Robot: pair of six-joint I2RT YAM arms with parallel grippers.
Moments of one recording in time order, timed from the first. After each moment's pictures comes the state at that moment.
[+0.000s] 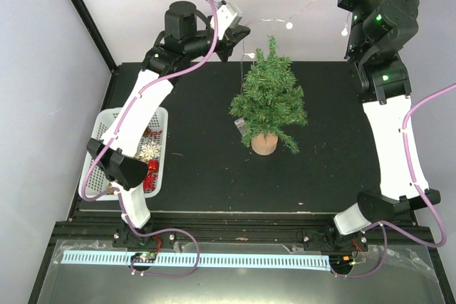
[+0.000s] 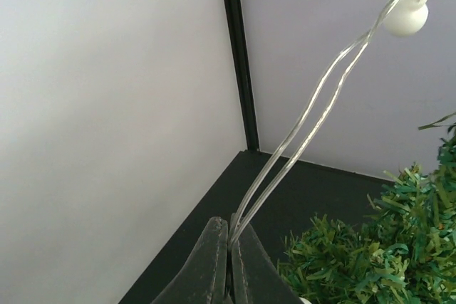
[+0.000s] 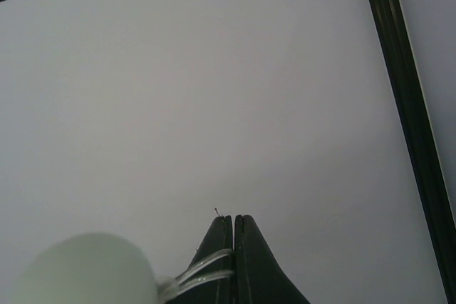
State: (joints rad) left arm -0.48 1.85 2.19 -0.48 0.53 0.22; right arm 0.29 1.52 2.12 -0.23 0.46 0.18
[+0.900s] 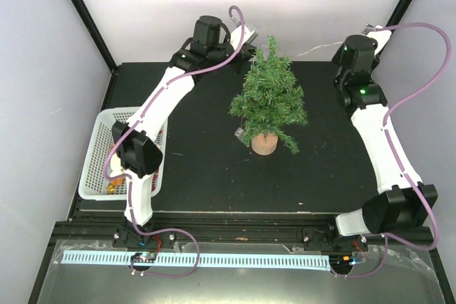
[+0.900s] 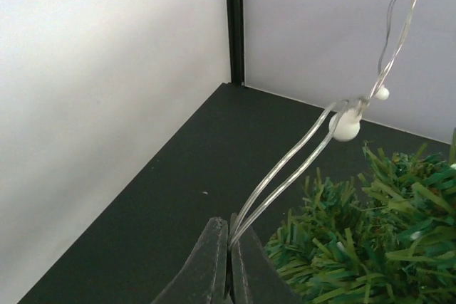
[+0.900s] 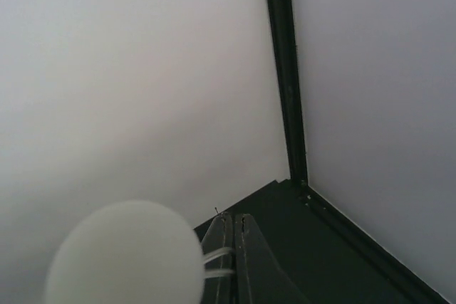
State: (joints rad) left arm -0.50 2.03 2.19 -0.51 0.51 0.22; right arm 0.15 1.43 1.51 -0.28 0.59 0.35
